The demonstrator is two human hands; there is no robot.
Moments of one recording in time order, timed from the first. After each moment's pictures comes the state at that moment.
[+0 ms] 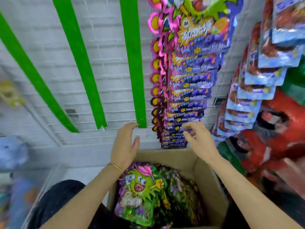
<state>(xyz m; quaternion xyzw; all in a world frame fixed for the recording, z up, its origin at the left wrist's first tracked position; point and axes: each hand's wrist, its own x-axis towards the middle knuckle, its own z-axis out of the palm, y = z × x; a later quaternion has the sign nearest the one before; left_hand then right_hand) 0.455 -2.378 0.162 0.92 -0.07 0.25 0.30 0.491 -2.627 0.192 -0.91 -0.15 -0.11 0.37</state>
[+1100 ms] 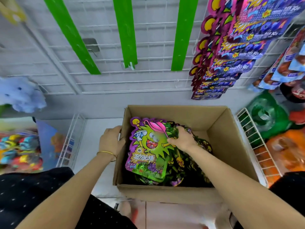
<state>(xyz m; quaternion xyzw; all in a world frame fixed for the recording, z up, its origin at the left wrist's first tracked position) 0.363 -2.219 0.006 0.97 0.13 -0.01 0.22 0.429 -2.477 -0.008 -0.92 0.02 0.27 0.30</state>
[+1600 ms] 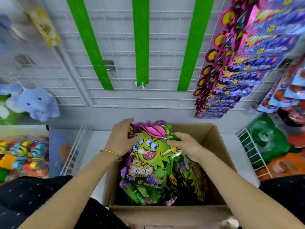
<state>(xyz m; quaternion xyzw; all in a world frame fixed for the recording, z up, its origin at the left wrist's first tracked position) 0.382 -2.231 0.079 0.95 0.07 0.02 0.31 0.436 -2.466 0.057 -0.74 -0.02 0.31 0.59</state>
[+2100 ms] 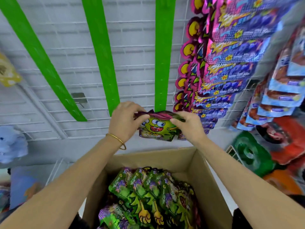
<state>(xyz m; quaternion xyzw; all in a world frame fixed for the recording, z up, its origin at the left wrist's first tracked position) 0.505 -2.300 0.169 0.95 -0.08 0.23 0.21 0.530 -2.513 0.144 -0.87 -0.13 -0.06 0.47</state>
